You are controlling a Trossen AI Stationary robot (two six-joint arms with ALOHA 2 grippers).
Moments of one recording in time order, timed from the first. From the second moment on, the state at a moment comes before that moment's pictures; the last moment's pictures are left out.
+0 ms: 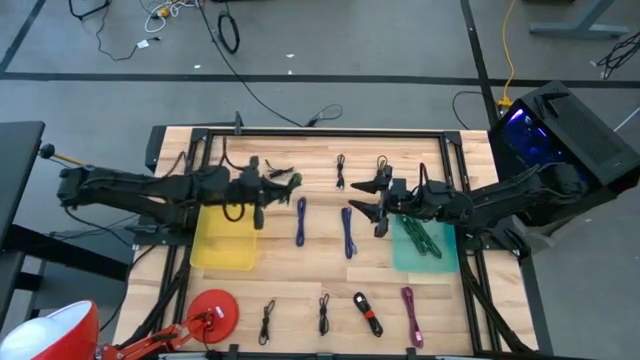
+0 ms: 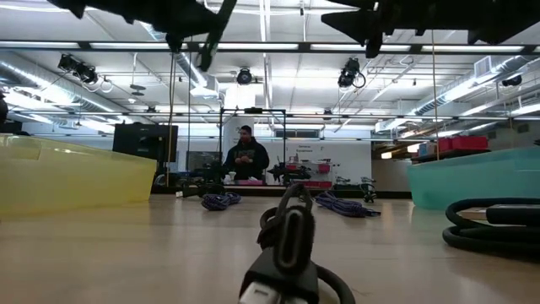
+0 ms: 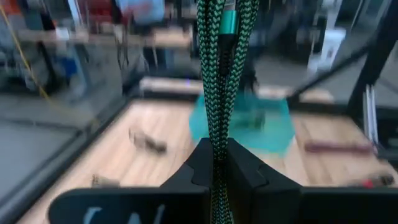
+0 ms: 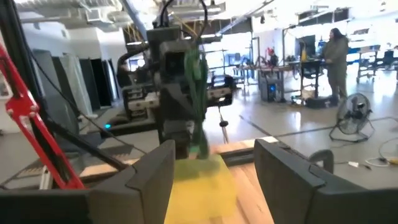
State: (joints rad) left arm 0.00 0.97 0.64 0.23 -0.18 -0.03; right arm 0.10 1.20 0.53 0.82 0.24 0.07
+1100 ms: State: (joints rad) left arm -0.01 1.22 0.62 0.64 -0.08 0.01; right arm 0.04 1.54 0.87 0.82 0.12 0.01
